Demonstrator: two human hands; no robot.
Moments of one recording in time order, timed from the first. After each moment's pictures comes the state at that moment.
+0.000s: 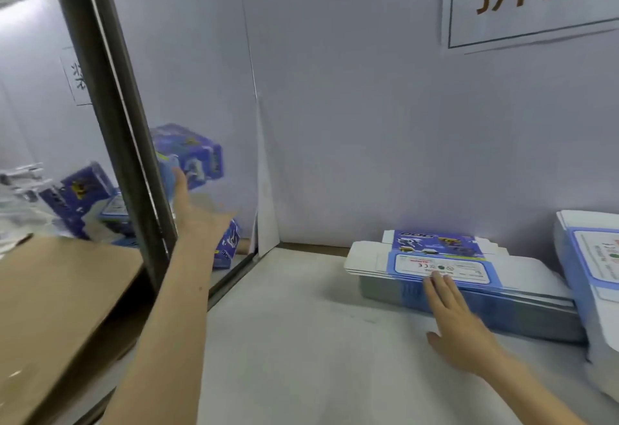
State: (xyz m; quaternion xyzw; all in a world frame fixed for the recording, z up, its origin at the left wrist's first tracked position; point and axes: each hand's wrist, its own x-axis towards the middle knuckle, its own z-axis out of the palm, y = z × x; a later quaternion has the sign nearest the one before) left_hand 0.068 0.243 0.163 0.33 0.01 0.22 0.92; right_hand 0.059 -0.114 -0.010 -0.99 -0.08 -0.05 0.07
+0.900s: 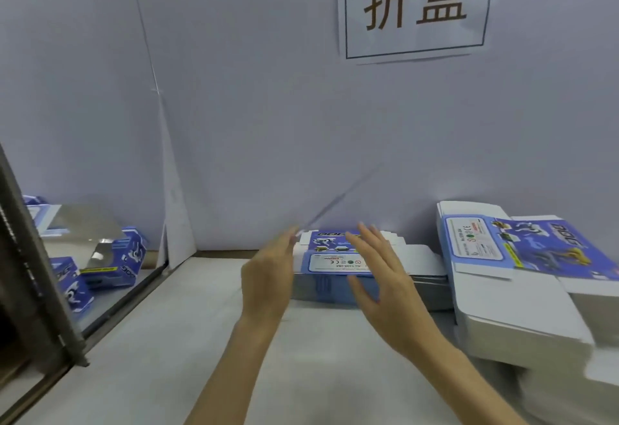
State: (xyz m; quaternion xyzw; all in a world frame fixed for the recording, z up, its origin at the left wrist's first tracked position) left_hand 0.049 0.041 0.066 0.82 -0.15 0.48 0.28; right_hand -0.008 -0.133 0.056 -0.85 -0.21 -0.34 0.34
